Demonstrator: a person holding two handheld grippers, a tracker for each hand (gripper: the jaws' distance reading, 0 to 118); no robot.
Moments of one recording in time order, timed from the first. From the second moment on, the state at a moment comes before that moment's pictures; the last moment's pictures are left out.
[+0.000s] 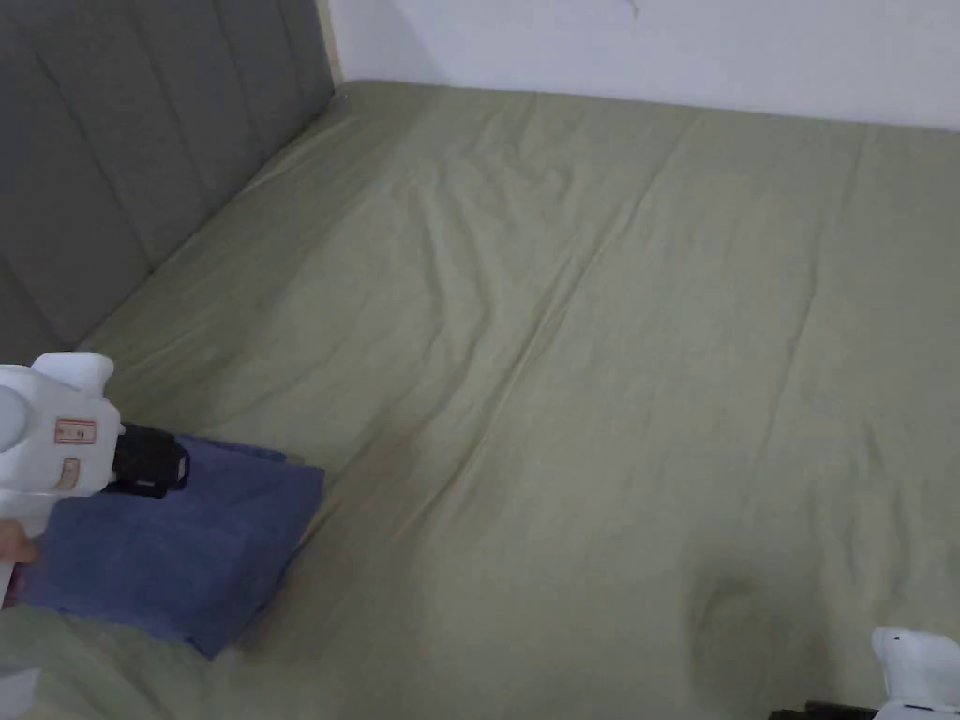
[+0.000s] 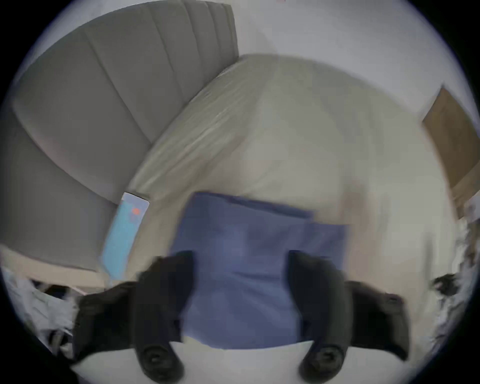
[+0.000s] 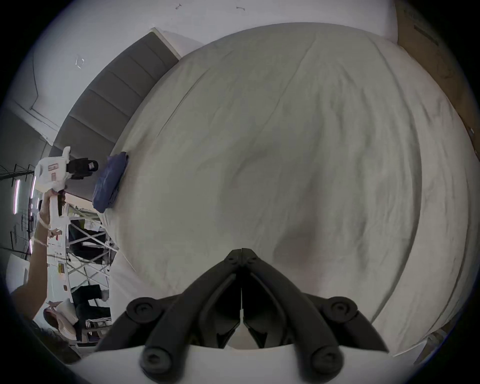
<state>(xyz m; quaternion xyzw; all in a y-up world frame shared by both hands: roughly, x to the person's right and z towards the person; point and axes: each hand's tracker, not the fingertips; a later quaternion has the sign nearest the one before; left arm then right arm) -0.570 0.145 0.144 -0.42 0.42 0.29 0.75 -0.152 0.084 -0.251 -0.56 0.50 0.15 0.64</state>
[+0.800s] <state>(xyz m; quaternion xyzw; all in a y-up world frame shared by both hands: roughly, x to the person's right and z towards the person) -0.263 0.291 -0.024 -0.16 0.40 0.06 0.90 -0.068 0.254 -0.246 -0.16 0.40 0.12 0.89</state>
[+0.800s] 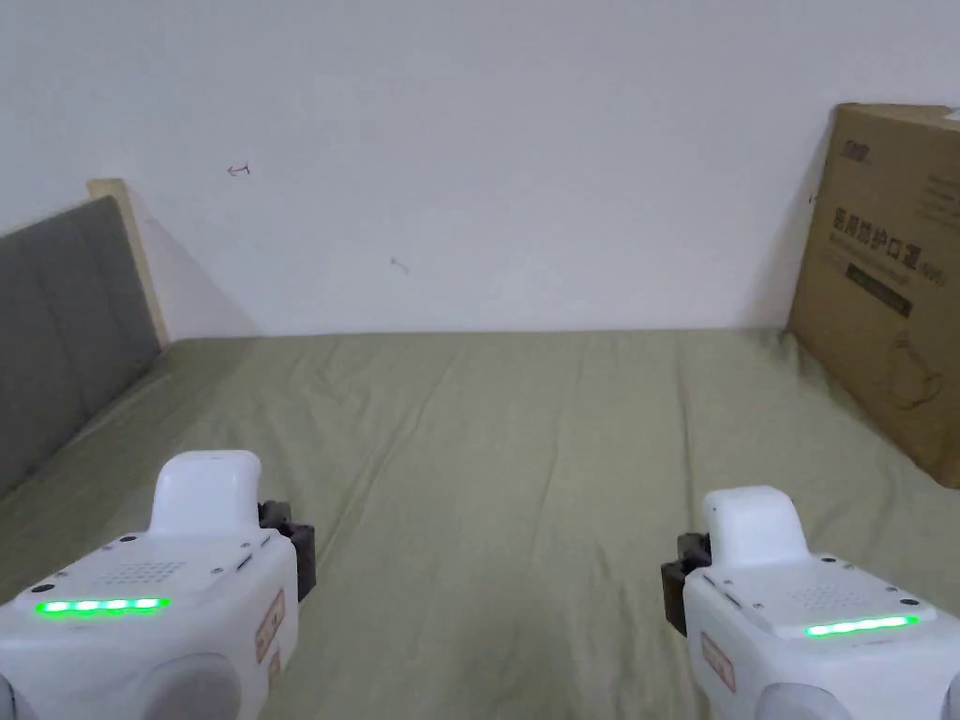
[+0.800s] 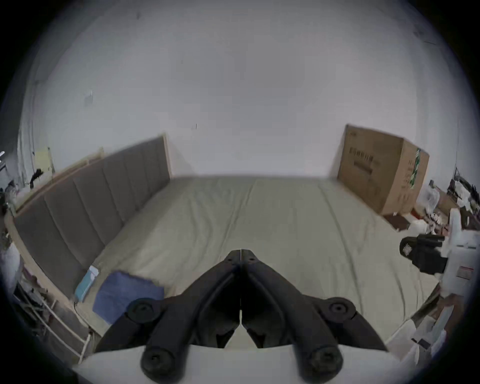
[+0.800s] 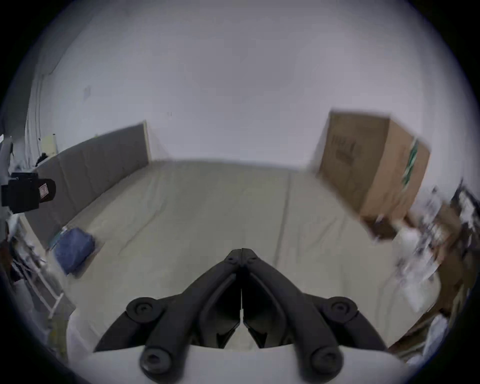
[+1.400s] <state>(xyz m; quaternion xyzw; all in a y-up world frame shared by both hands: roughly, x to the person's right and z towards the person) -0.198 0.324 -0.036 -0.07 0.41 0.00 0.91 -0.046 0.313 -0.212 -0.06 0.37 0.06 0.92</state>
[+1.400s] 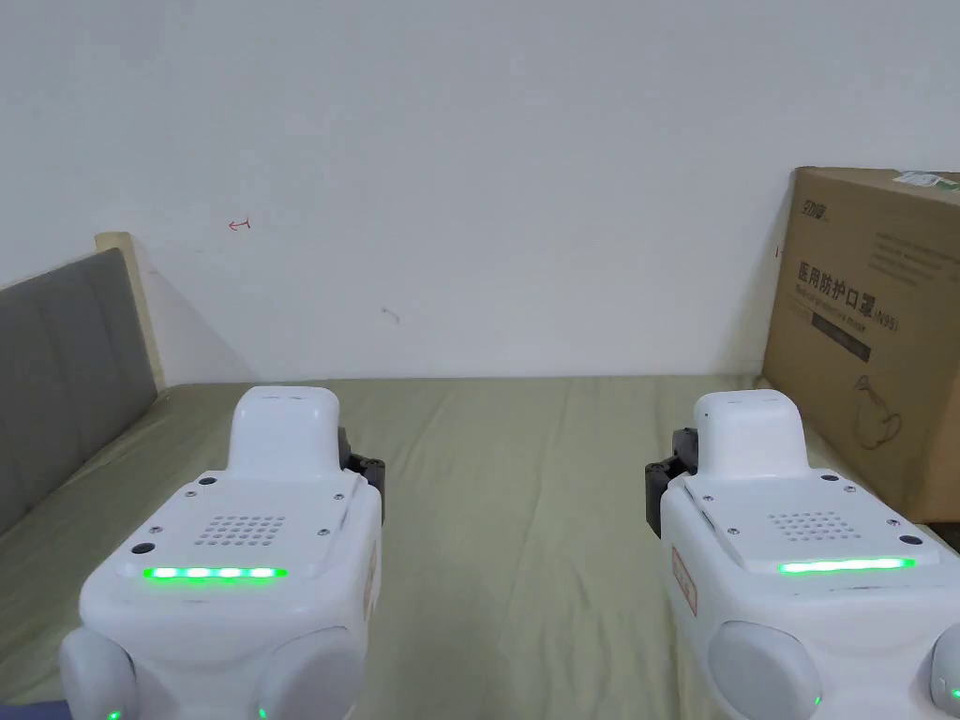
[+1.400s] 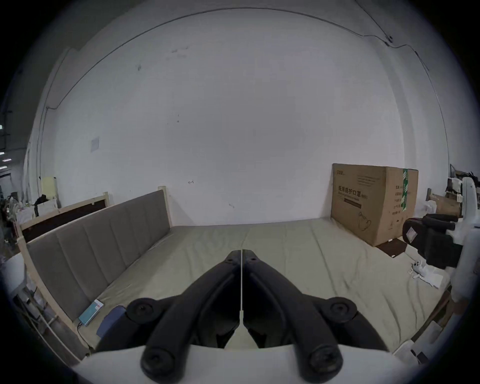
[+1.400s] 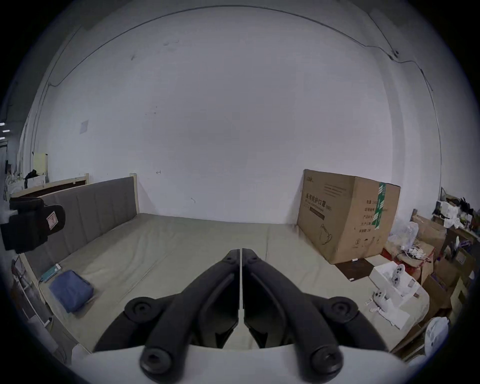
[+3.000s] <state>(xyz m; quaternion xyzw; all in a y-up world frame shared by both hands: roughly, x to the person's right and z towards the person) -0.199 0.319 -0.048 -0.11 0.41 0.00 0.90 -0.047 0.294 -0.224 -0.08 0.38 0.04 0.92</state>
